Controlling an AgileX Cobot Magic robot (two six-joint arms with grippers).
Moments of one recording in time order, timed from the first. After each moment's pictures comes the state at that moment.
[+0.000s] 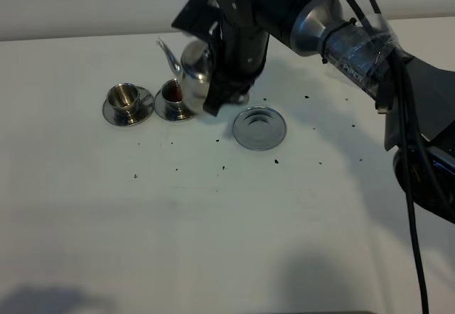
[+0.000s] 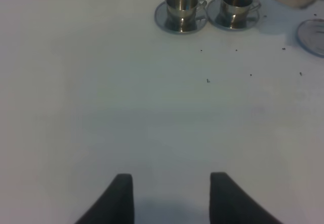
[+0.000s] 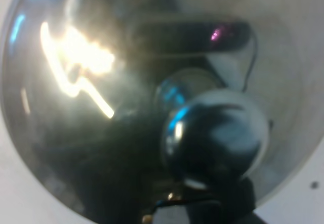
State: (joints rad) left arm 0.09 0.00 -0.51 -0.15 1.06 0.08; right arm 0.68 2.37 -2.25 -0.06 1.23 -0.33
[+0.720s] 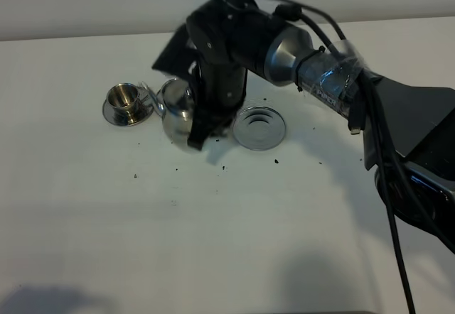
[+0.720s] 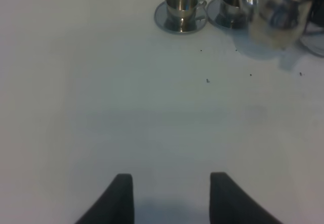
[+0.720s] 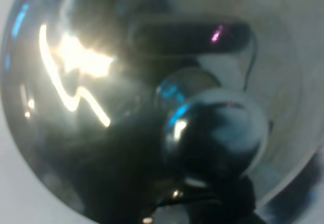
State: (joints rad) left arm 0.09 0.00 -0.51 -0.15 1.06 0.08; right arm 0.76 2.39 -2.23 -0.08 1.20 -0.34
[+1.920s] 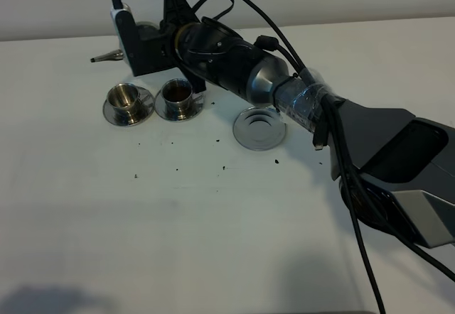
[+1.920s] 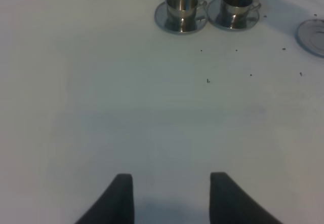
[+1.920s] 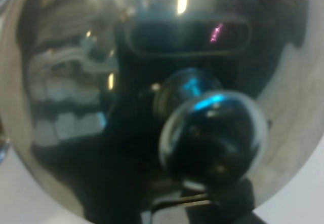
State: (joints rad) left arm 0.09 0.00 -0.51 -0.15 1.06 0.08; right arm 0.74 2.59 -2.35 -0.62 0.44 -0.79
